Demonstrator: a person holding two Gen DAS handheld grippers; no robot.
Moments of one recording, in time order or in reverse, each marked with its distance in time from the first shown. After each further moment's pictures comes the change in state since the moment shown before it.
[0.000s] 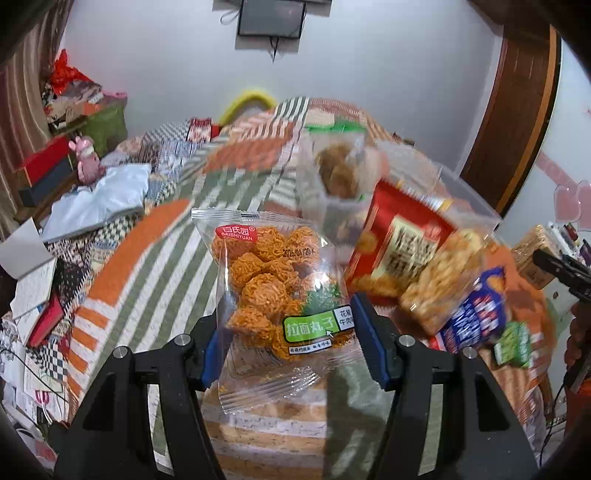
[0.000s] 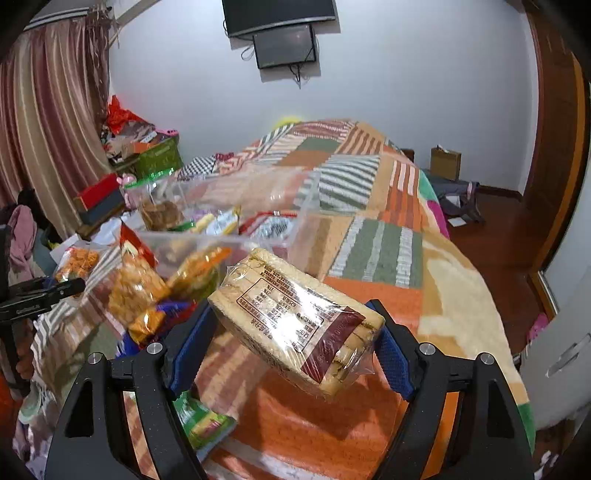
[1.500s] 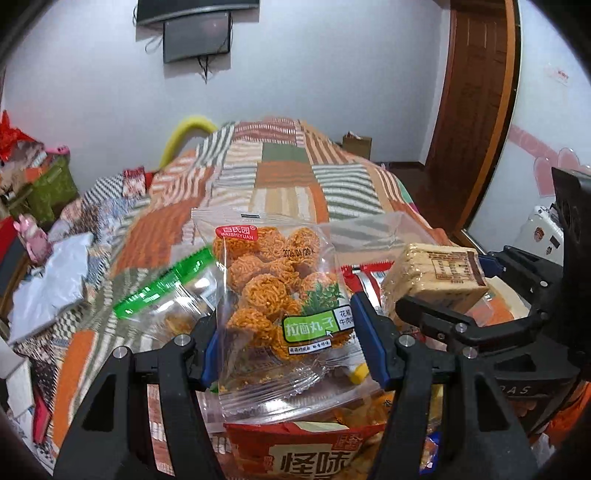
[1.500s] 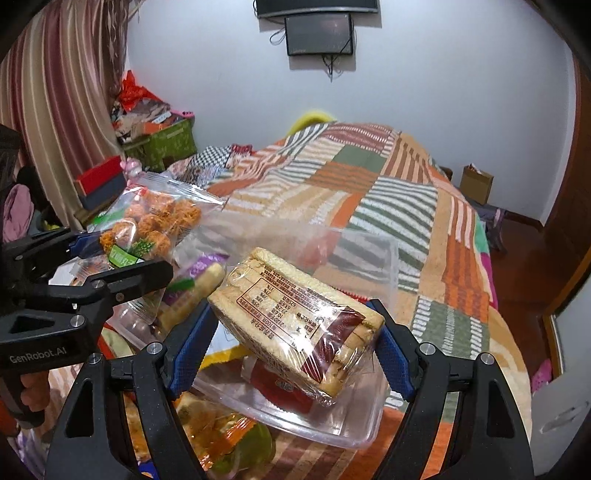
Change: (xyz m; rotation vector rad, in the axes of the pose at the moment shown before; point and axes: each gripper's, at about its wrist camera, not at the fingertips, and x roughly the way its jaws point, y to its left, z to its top) left arm 0.101 -0.094 0.111 0.189 0.004 -0.097; right arm 0.099 0.039 0.072 -0.113 0.059 0.036
